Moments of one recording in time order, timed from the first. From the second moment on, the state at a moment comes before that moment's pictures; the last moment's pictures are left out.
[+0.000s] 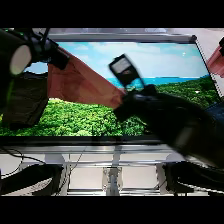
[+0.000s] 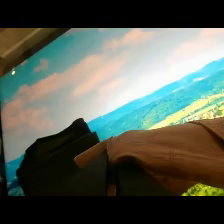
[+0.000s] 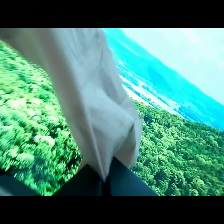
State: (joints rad) left arm -0.63 -1.20 1.86 2.14 -1.43 -1.45; right arm 1.11 -1.01 1.41 -2.12 1.30 1.96
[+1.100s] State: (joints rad) left arm -0.44 -1.20 1.73 1.64 -1.75 -1.51; right arm 0.83 -0.99 1.51 -1.85 1.43 1.68
